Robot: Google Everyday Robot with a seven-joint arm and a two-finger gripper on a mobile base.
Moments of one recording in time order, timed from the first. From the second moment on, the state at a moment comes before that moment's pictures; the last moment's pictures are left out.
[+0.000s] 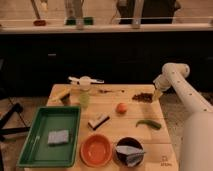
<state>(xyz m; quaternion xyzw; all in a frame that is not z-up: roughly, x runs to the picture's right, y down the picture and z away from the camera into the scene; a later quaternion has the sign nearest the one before) 0.347 0.022 0.950 -0.21 -0.03 0.13 0.97</state>
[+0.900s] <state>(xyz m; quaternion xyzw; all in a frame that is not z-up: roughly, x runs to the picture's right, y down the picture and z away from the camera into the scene) 0.339 0.041 0.961 -0.26 -0.09 0.15 0.95</state>
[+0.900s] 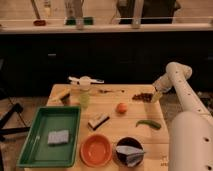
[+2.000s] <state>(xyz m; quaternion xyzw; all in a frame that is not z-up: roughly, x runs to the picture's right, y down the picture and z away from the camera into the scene) 0.345 0.055 0.963 -0.27 -0.11 0.16 0.94</state>
